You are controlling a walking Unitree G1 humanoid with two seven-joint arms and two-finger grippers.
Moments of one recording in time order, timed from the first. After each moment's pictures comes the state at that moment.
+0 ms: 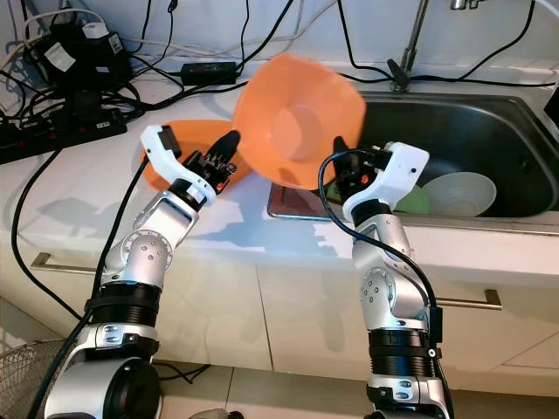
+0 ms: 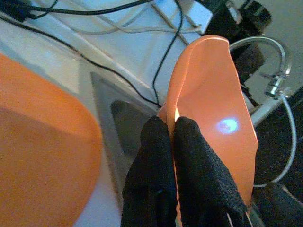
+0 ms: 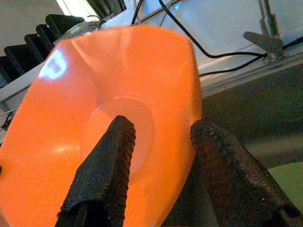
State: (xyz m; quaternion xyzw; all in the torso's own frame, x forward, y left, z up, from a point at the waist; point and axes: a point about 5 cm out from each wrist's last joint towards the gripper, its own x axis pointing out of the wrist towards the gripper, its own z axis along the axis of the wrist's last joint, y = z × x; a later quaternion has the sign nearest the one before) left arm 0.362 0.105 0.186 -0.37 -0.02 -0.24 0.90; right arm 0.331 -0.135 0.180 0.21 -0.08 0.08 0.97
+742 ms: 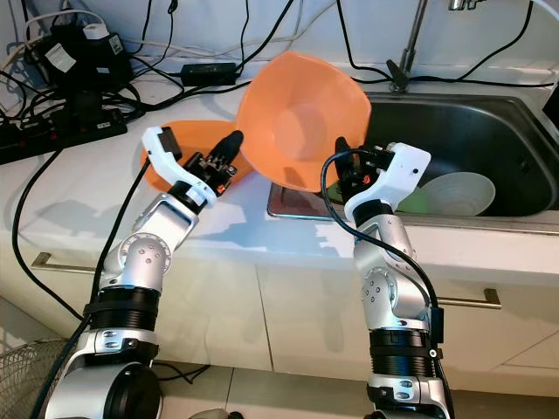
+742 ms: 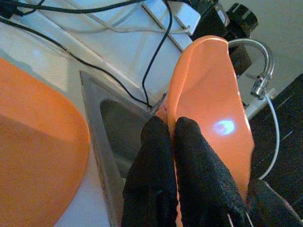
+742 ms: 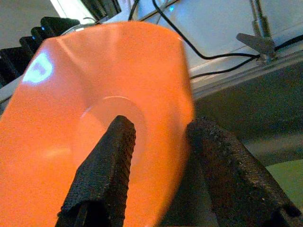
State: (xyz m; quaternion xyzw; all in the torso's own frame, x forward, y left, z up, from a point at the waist) left arm 0.359 0.107 0.185 -0.38 -0.02 -0.25 0.89; right arm 0.331 -0.140 0.180 0.21 -0.08 0.07 0.97
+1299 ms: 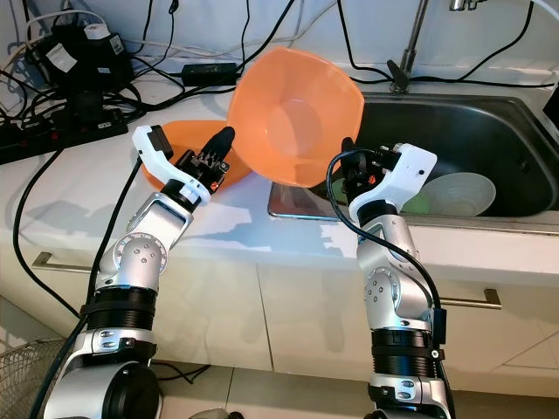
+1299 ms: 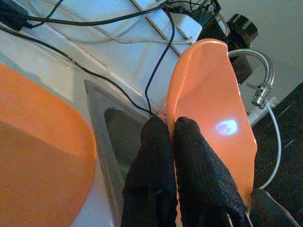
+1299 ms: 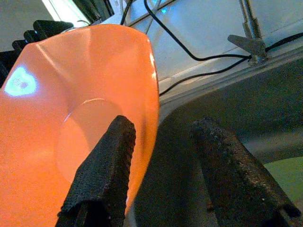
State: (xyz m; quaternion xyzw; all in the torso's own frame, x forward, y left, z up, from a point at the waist) left arm 0.359 0.112 0.186 -0.39 -0.03 -0.24 0.89; right arm 0.331 -0.143 0.179 0.22 -0.08 0.06 0.97
